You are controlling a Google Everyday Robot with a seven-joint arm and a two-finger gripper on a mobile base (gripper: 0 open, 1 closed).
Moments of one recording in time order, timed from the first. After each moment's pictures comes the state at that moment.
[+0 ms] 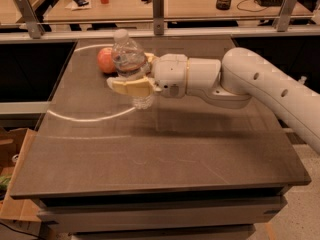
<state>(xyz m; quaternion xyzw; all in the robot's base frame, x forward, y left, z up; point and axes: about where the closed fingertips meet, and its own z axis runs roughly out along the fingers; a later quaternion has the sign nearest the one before) 0.535 0.080 0.938 -0.49 0.51 0.43 0.56</state>
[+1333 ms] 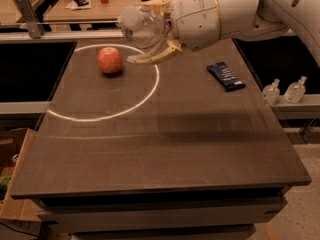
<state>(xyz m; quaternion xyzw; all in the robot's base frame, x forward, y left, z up) 0.513 0.037 1.029 -0.73 0.29 0.24 0.57</state>
